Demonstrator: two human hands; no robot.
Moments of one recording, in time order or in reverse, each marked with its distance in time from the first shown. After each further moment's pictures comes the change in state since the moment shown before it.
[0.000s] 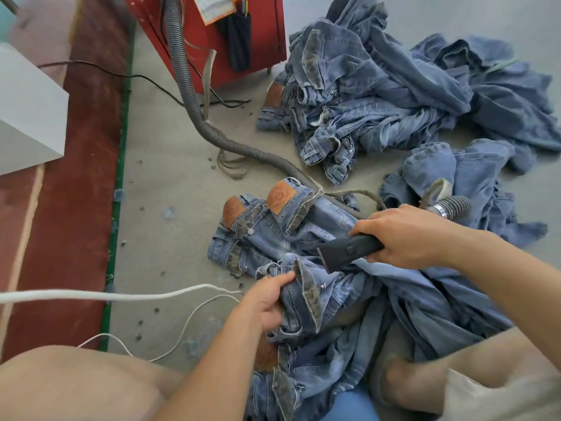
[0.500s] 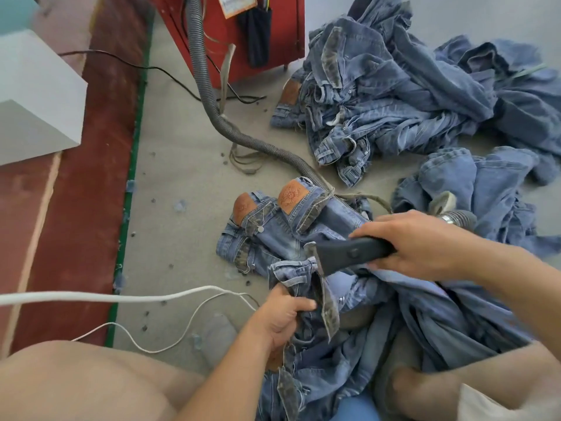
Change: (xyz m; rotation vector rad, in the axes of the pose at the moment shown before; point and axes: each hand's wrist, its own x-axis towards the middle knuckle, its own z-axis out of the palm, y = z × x) left_hand -0.014 -0.024 -0.004 0.020 -0.149 0.268; right_hand -0.004 -0.019 -0.015 0.187 0.034 -0.059
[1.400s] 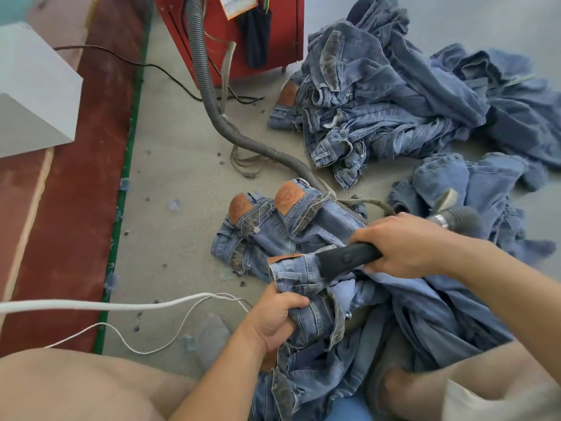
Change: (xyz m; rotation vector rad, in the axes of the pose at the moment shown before) left_hand -0.015 0.006 0.012 -0.166 -0.118 0.096; right_hand 0.012 -0.012 -0.004 -0.177 -0.158 0.083
